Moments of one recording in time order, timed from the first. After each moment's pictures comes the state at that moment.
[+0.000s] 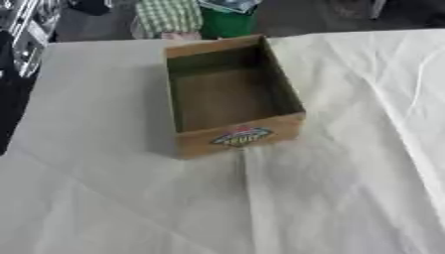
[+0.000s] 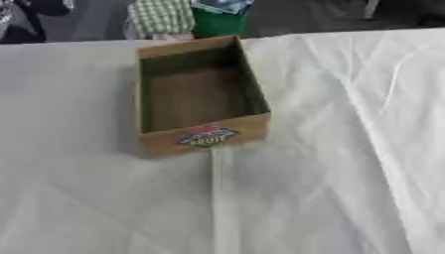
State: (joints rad) left arm -1.16 0.46 -0.20 -1.32 -1.22 0.19 -0.37; right arm -0.32 -0.80 -0.09 -1.99 0.09 -0.24 -0.50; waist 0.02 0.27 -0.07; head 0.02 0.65
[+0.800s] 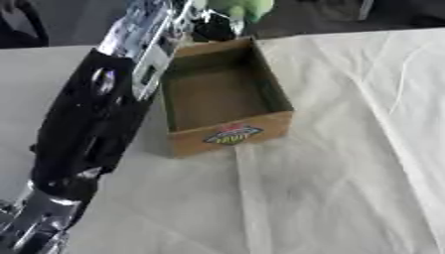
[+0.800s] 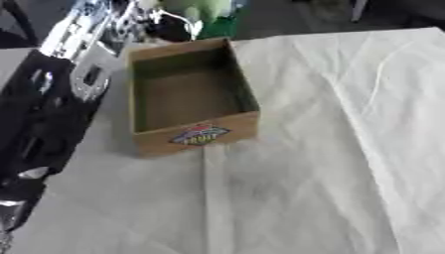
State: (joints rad) left arm -1.15 0.12 -0.26 -1.28 -1.27 0.19 -0.47; right arm -0.37 -0.81 -0.07 -1.99 0.05 -0.25 -0.46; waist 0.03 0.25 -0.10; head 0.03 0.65
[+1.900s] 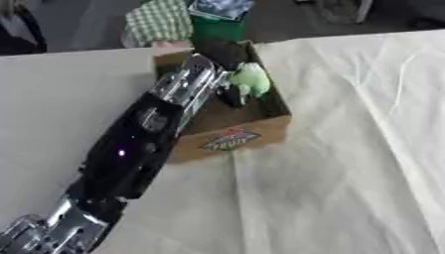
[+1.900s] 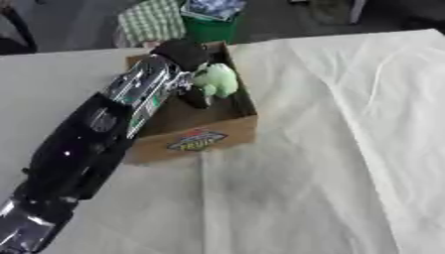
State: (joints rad) left arm -1.15 0.08 -0.34 -1.07 -1.48 0.10 -0.63; right arm -0.37 -0.81 -0.07 -1.99 0.05 -0.25 -0.46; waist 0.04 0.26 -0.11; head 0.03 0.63
